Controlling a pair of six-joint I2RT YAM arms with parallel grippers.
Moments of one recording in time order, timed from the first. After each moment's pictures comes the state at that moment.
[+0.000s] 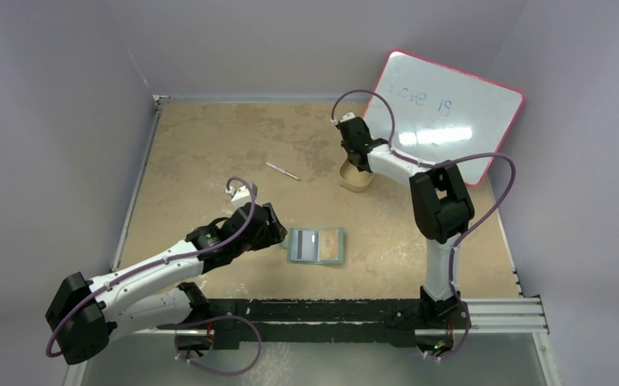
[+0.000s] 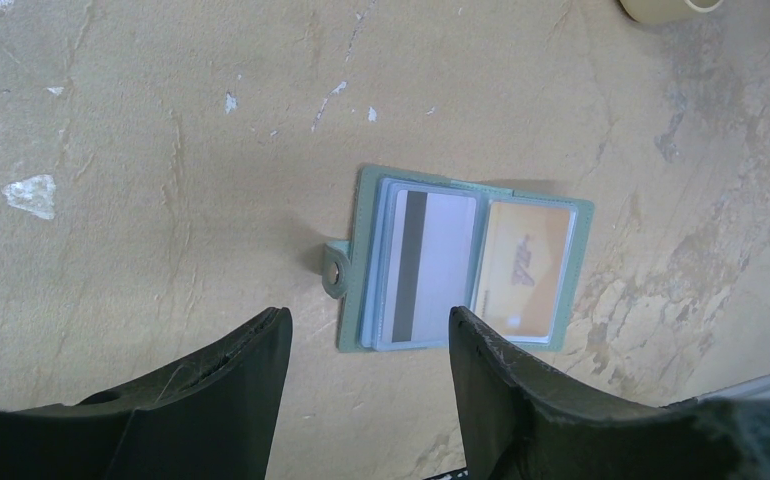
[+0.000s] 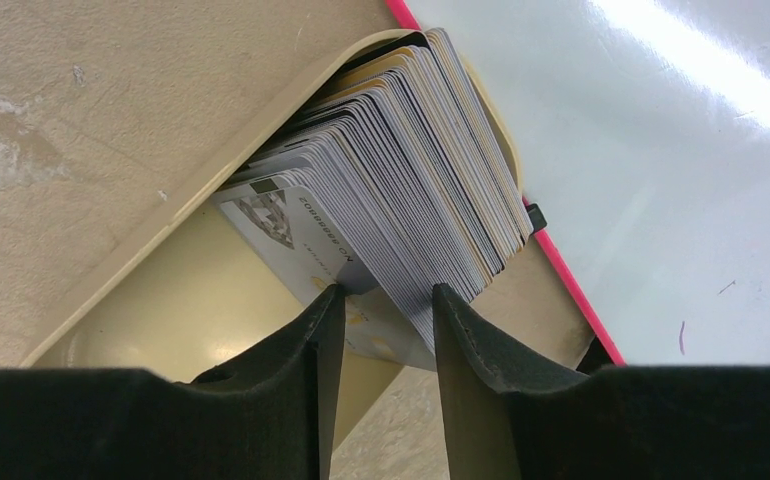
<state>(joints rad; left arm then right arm) -0.85 0.99 0.58 -0.39 -0.30 -1.01 0.45 2.01 1.43 -0.31 0.53 -0.22</state>
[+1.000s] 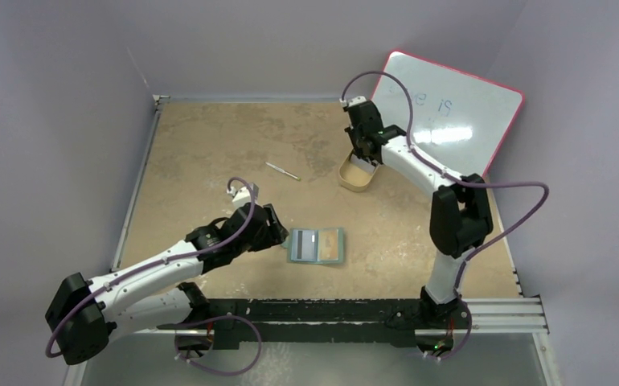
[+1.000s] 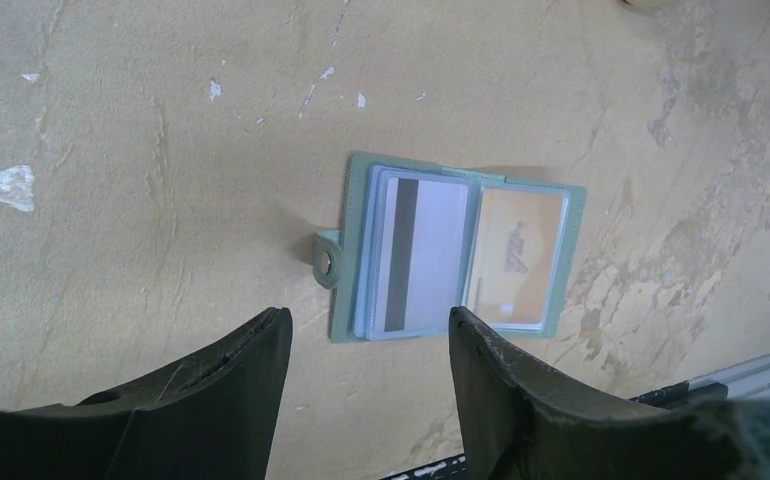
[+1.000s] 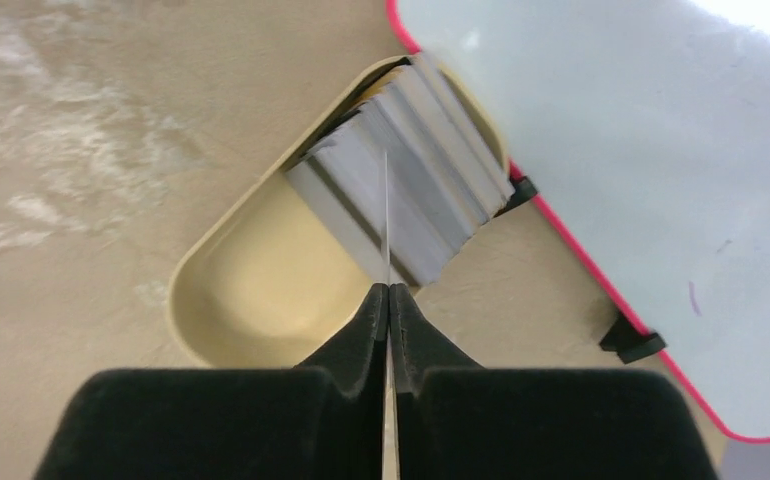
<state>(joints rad) -0.85 0.98 0.58 -0.39 -0.27 -1.01 0.45 1.87 1.51 -0.49 0.41 -0.07</state>
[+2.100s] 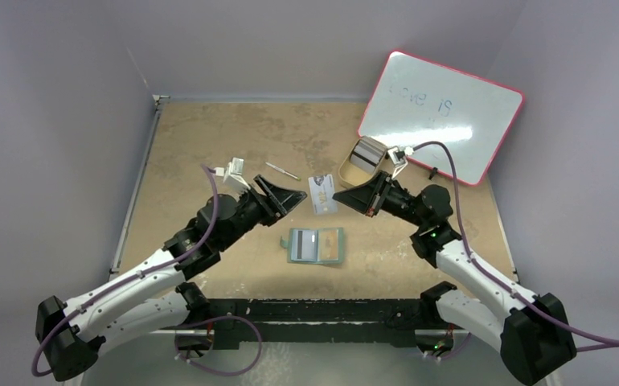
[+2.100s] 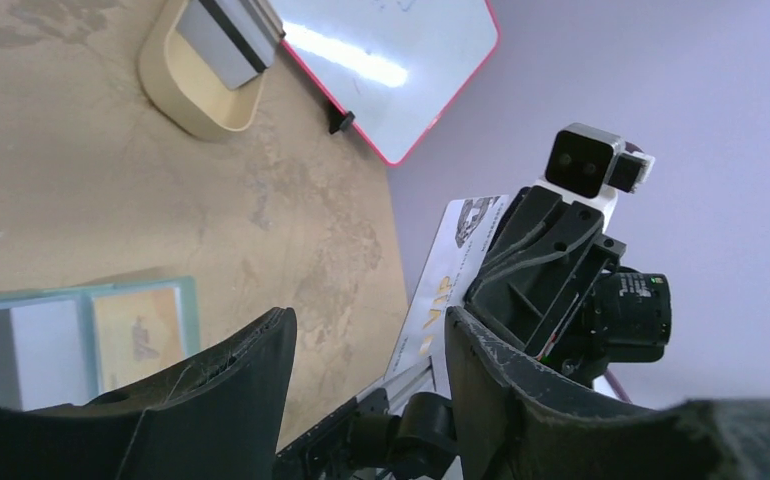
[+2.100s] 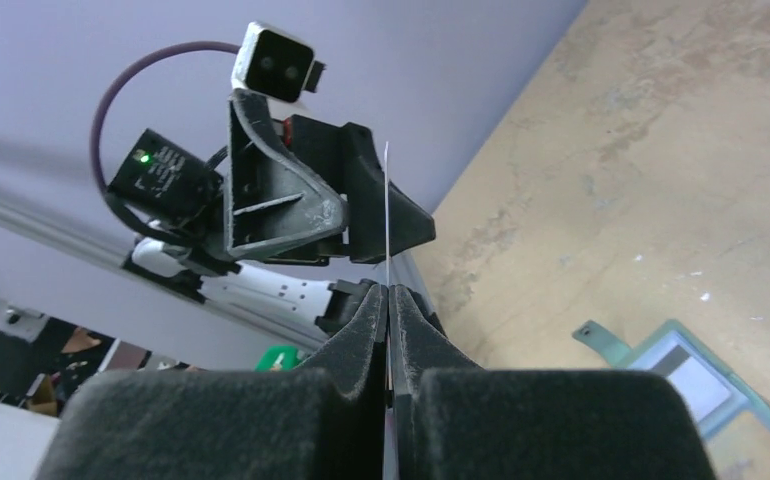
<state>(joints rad) -0.85 0.80 0.64 0.00 -0.16 -1.15 0.44 0.96 0.48 0.62 -0.66 1.04</state>
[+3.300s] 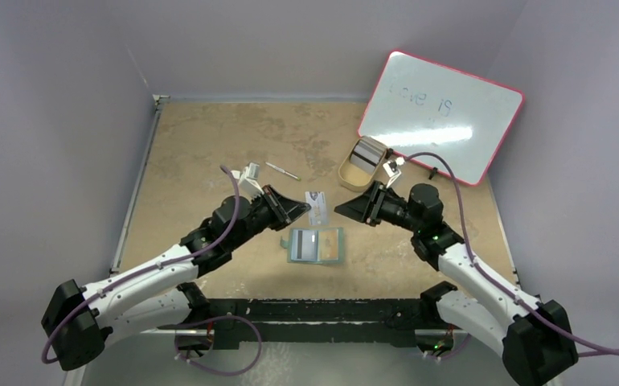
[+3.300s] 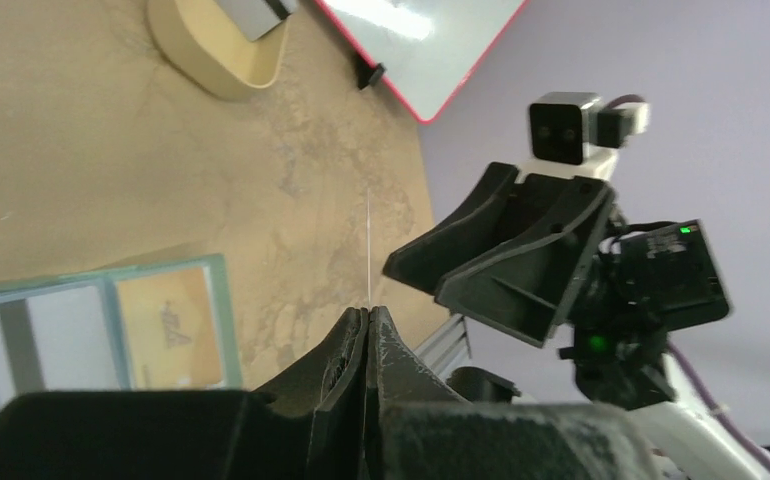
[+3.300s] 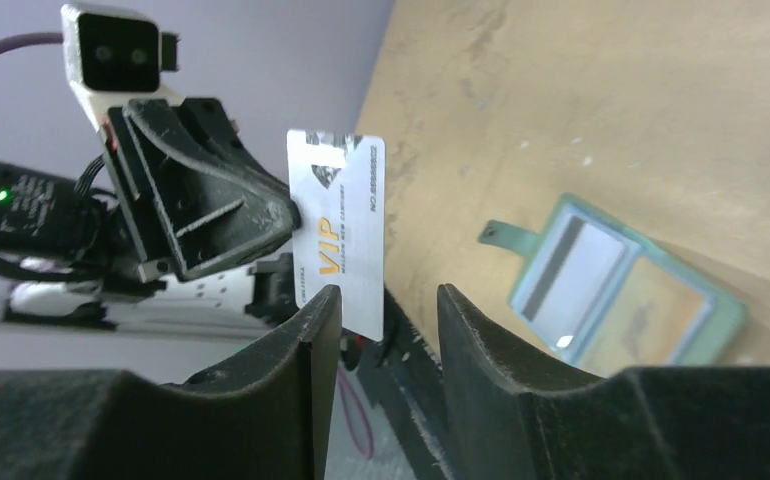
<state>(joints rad) -0.85 0.92 0.56 0.19 -0.06 -1.11 0.45 0.92 0.45 0.31 -0.60 1.00</state>
